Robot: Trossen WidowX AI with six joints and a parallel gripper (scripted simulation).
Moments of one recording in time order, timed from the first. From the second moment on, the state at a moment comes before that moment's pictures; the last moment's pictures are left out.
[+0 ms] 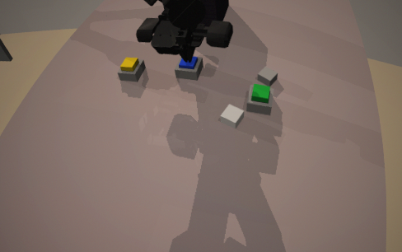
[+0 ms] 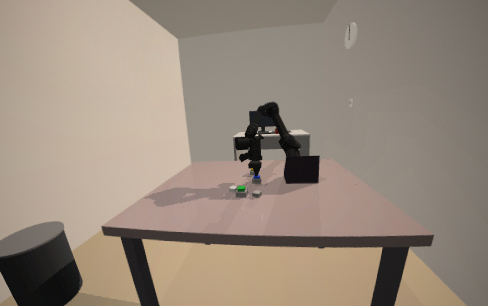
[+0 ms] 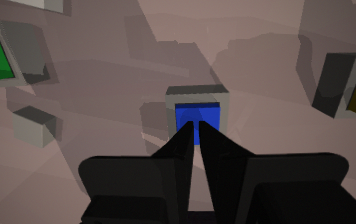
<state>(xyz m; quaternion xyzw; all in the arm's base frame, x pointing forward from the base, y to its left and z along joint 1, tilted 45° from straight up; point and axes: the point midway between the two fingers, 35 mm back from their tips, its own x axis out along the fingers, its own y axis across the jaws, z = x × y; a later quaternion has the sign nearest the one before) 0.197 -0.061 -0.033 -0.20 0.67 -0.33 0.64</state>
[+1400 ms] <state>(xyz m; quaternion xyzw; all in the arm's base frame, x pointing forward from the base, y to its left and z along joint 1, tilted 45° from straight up) 0.219 -0.065 0.099 -0.20 0.67 -0.32 0.64</state>
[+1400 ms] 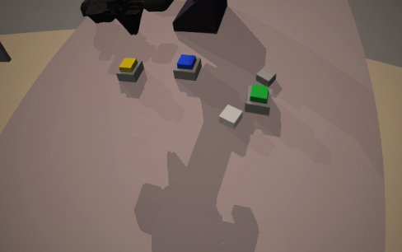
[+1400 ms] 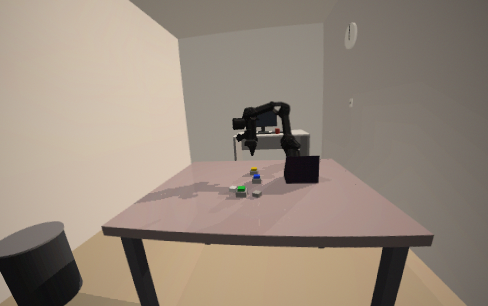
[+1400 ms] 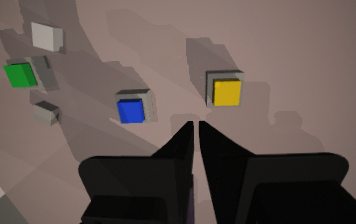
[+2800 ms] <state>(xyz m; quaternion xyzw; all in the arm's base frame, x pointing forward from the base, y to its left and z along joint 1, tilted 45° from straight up) 0.201 -0.161 0.061 -0.21 0.66 -0.33 0.64</state>
